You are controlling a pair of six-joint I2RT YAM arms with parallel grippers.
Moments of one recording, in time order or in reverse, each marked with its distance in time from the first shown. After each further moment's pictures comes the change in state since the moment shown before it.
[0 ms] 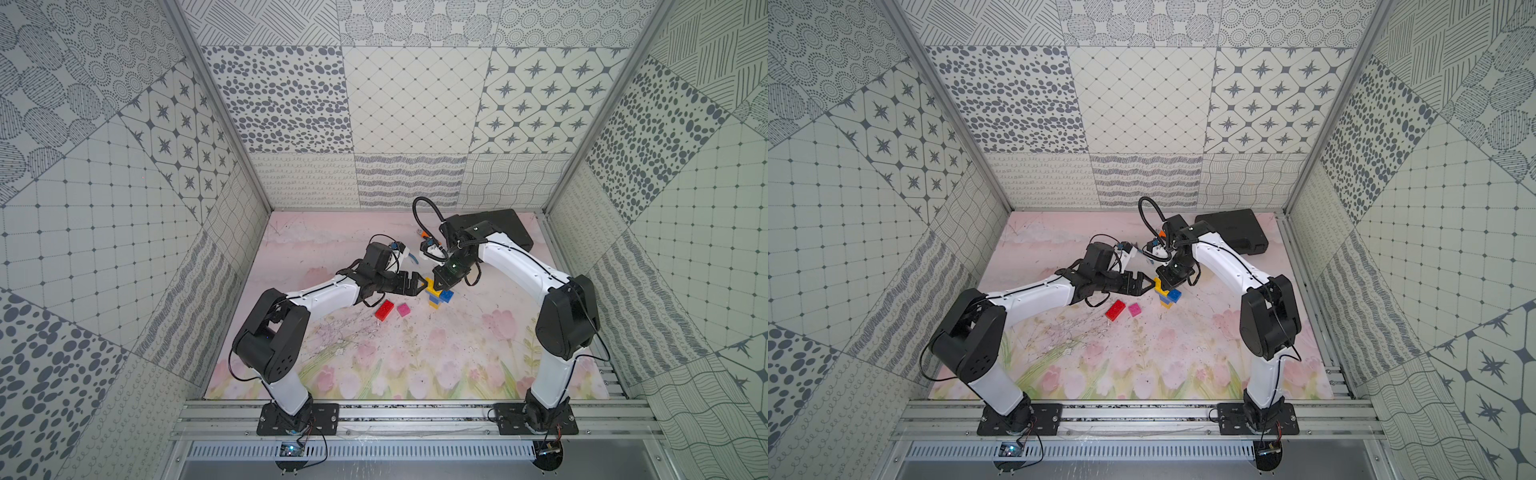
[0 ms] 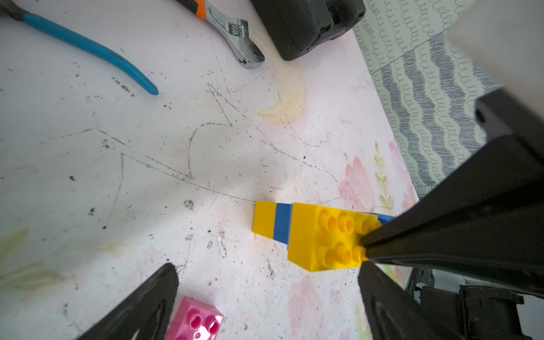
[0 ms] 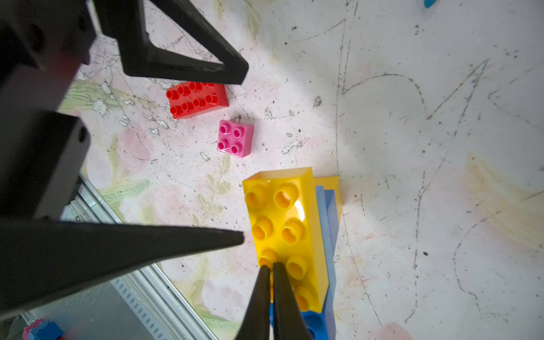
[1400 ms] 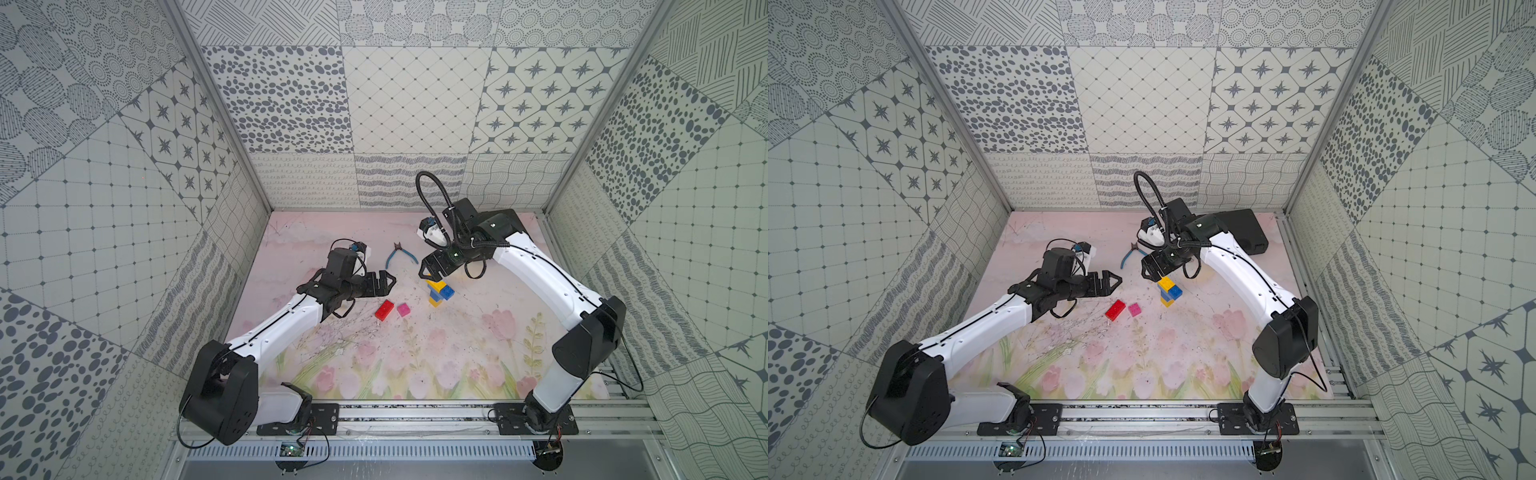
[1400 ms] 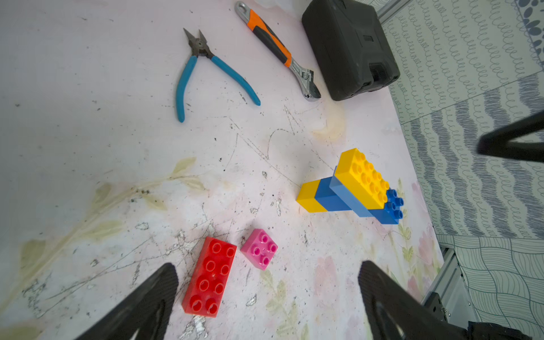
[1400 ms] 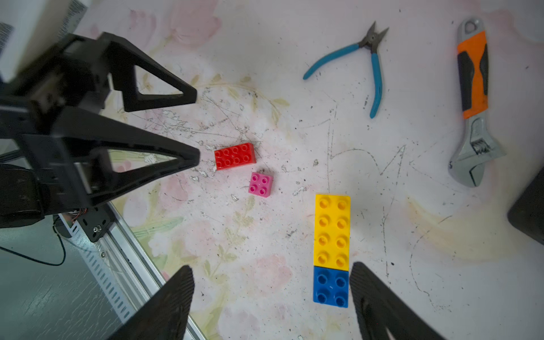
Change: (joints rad) left arm 0.135 -0.368 -0.215 -0.135 -0.121 -0.056; right arm 0.116 -0.172 0.110 0.053 0.053 0.148
